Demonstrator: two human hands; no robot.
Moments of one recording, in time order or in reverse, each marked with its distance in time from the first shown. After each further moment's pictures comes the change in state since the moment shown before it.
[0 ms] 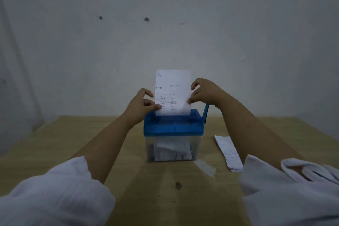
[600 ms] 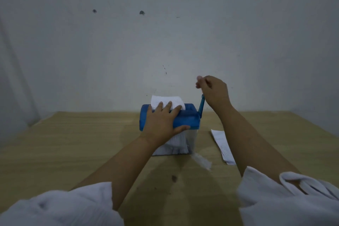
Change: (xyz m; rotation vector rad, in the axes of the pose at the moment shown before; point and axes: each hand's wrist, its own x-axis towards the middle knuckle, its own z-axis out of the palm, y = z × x) left_hand -0.032 -0.004 0.071 1.095 -0.054 0.318; right_hand -0.012 0.038 0.013 0.072 0.506 -0.171
